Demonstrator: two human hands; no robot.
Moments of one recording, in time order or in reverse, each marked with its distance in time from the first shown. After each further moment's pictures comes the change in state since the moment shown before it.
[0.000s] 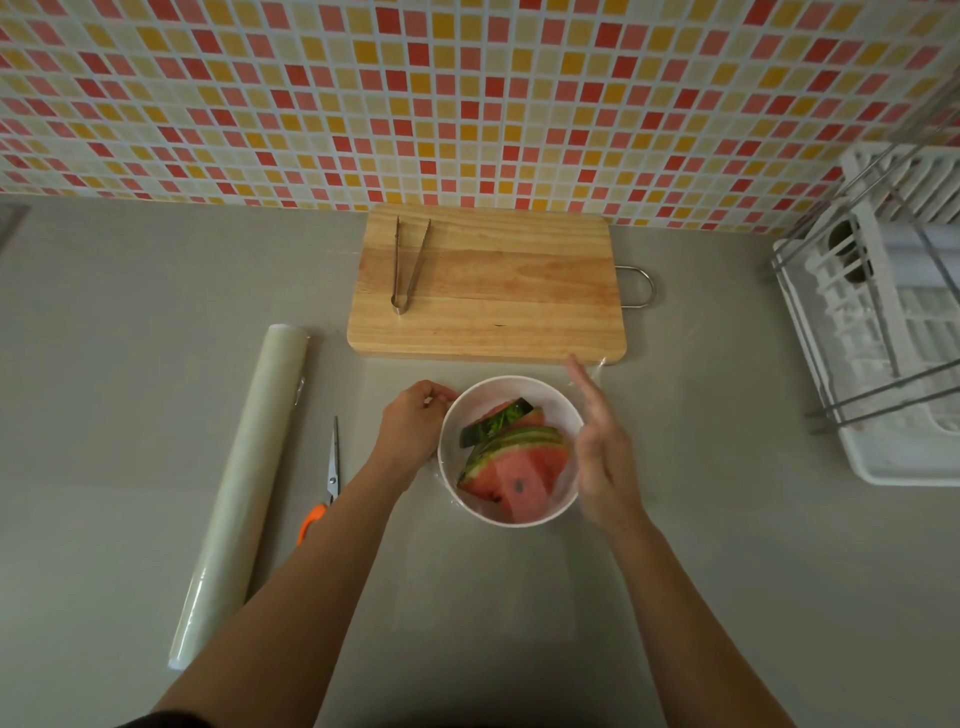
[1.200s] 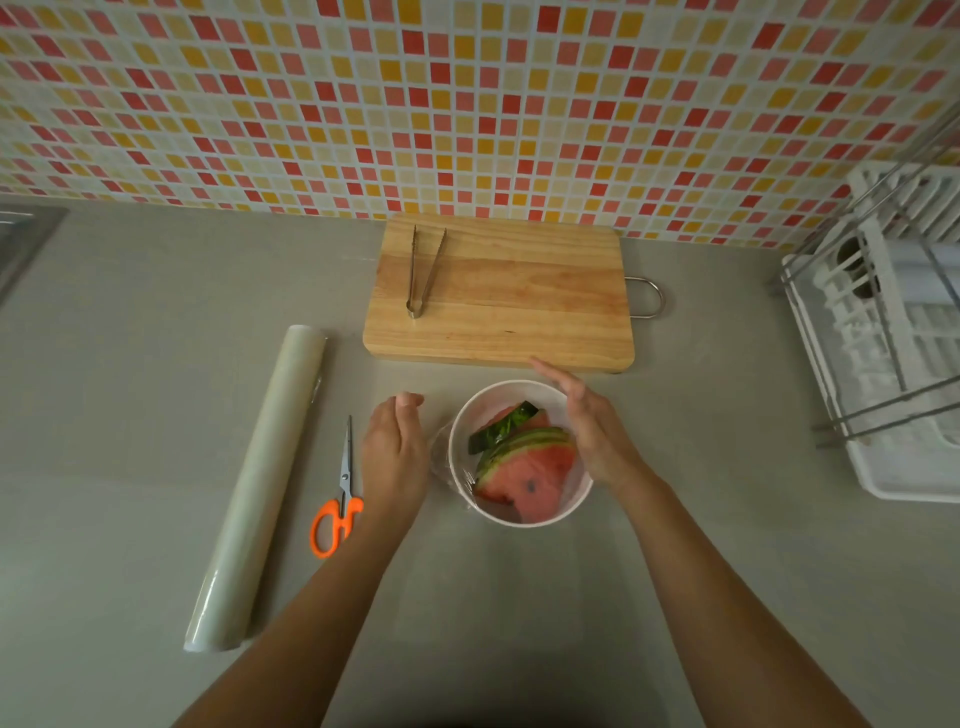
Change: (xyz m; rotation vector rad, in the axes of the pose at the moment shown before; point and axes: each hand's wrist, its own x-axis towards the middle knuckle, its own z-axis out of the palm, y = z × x) left_hand -0.041 -0.027 -0.002 -0.093 0.391 0.257; right_hand 0.036 -0.006 -0.005 -0.031 -0.305 0.210
